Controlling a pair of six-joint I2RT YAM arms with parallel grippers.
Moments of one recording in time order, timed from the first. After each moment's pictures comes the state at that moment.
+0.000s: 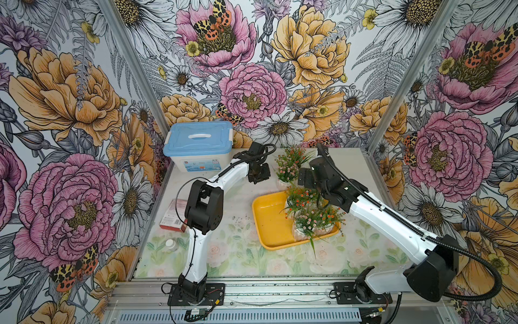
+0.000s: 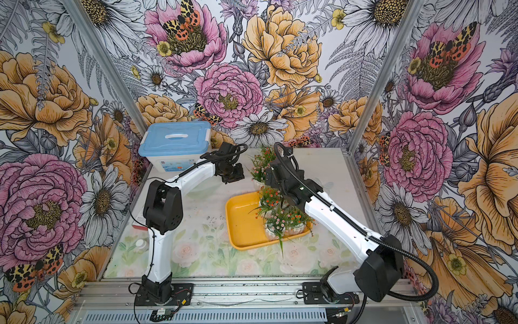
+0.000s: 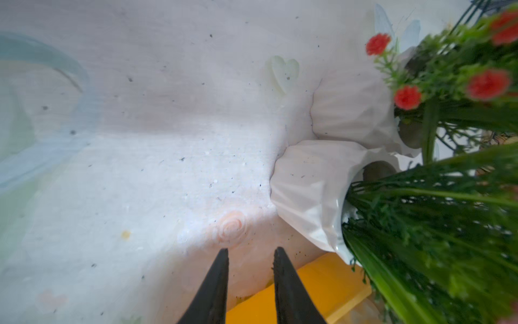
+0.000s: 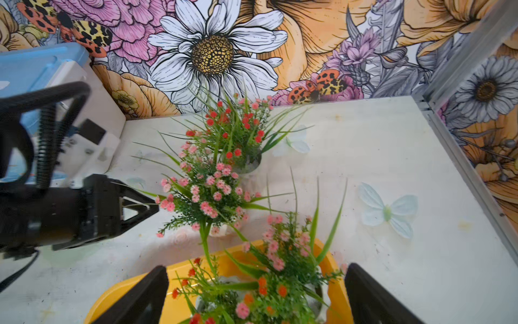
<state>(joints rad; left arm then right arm) -0.45 2.18 1.88 -0.79 0.20 -0.61 0.62 1.40 1.28 -0.55 0.45 0.44</state>
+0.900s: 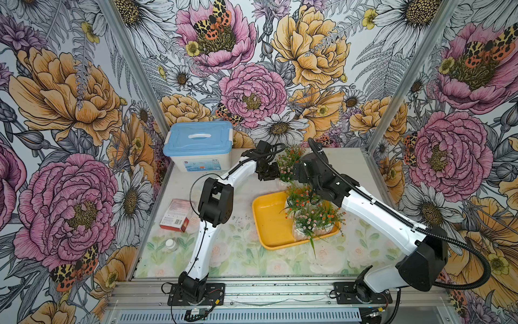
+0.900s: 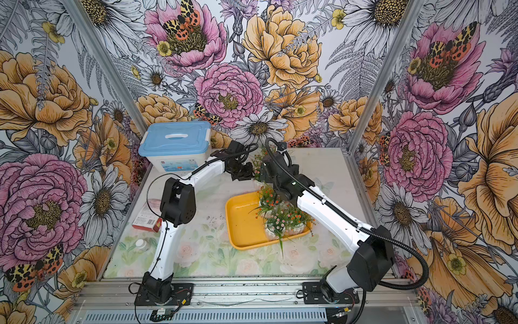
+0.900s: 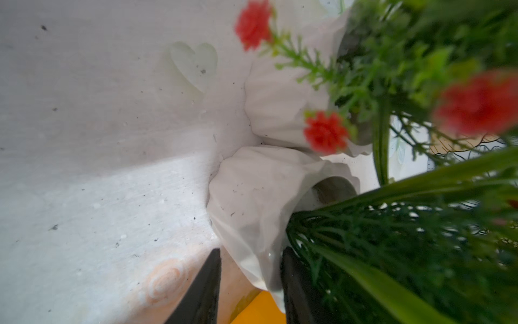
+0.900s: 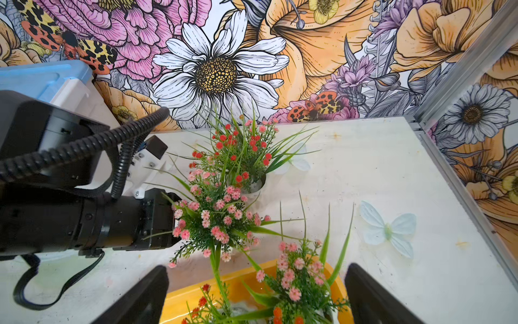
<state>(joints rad) -0.48 2.37 2.10 -0.83 0.38 -0.51 0.64 1.45 1.35 -0.54 0.53 0.44</state>
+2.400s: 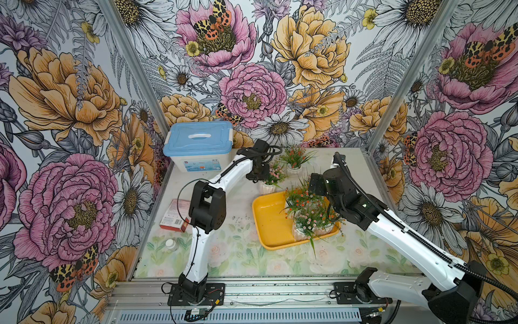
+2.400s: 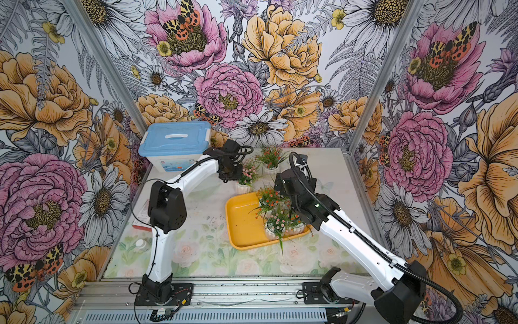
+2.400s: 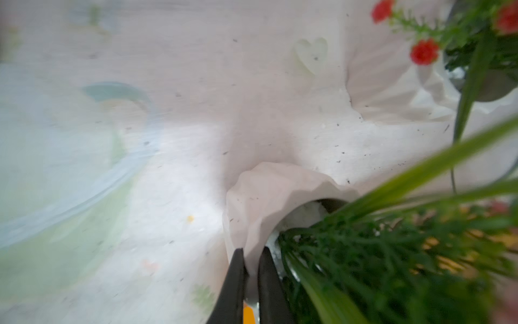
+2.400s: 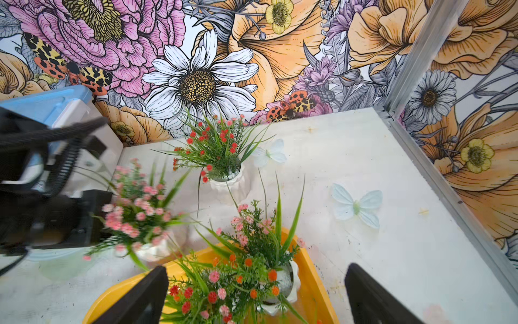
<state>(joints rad) -0.47 2.12 1.95 -1.02 -0.02 -0.41 0.64 1.16 1.11 -0.54 0.56 0.49</state>
